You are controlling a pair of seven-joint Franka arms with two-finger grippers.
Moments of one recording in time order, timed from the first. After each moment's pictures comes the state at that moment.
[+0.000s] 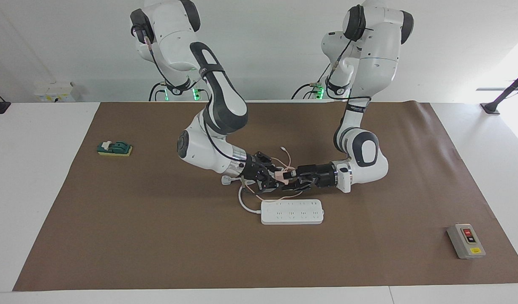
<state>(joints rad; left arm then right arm) -0.19 0.56 -0.08 -1.81 -1.75 1.83 0.79 0.38 0.57 0.02 -1.51 1.02 2.16 1.31</state>
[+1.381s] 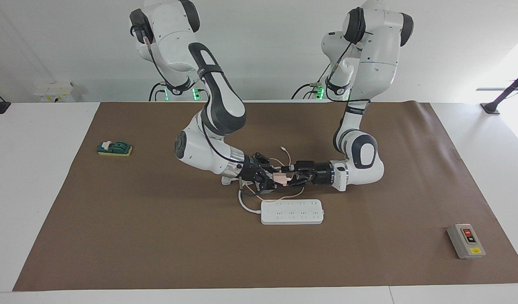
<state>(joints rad) -0.19 0.58 -0.07 -1.83 -1.75 1.72 0.81 0.38 0.57 0.02 -1.51 1.02 2.16 1.31</state>
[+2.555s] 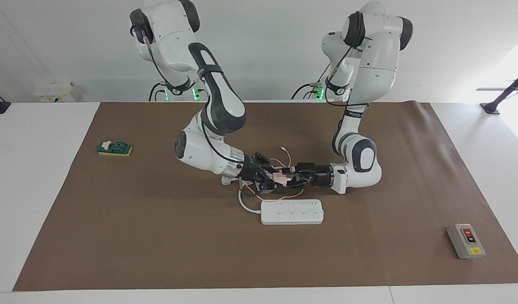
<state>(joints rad) -0.19 0.62 -0.07 -1.81 -1.79 1.67 0.83 0.38 0.57 0.02 -1.51 1.02 2.16 1.31</state>
